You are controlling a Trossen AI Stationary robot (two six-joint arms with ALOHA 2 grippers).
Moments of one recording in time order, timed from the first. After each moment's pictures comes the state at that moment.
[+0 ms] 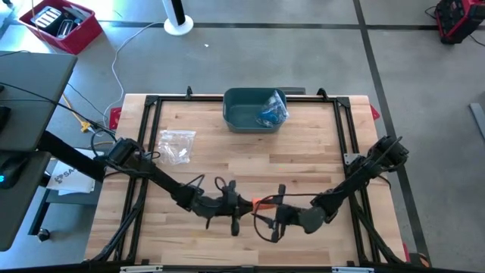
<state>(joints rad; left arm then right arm) -0.51 1.88 0.94 0.78 -0.57 -0.32 0.67 1.74 0.90 0.69 0.84 -0.02</state>
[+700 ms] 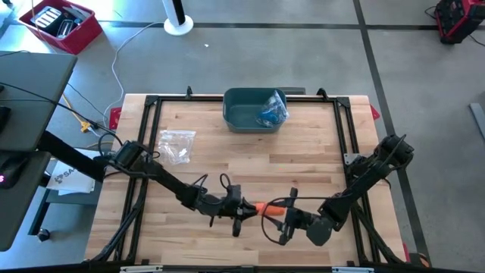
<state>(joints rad) -0.49 1.96 0.94 0.90 -0.43 -0.52 0.77 1.69 0.90 0.43 1.02 0.21</state>
